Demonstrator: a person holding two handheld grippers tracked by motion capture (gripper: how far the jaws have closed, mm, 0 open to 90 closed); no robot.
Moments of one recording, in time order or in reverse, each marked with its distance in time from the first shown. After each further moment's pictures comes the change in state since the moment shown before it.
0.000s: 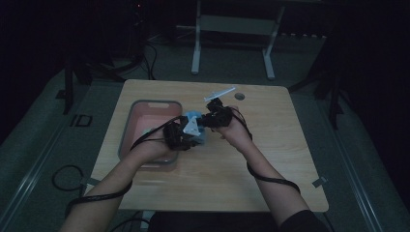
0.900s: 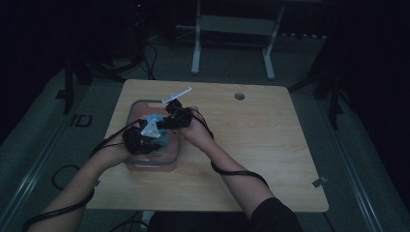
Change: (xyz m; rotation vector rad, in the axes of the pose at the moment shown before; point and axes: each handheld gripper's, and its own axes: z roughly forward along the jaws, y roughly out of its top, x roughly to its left) left arm 0.013 -0.094 -0.046 0.082 0.045 -0.120; right arm 0.058 0.045 0.088 0.006 0.123 -0.049
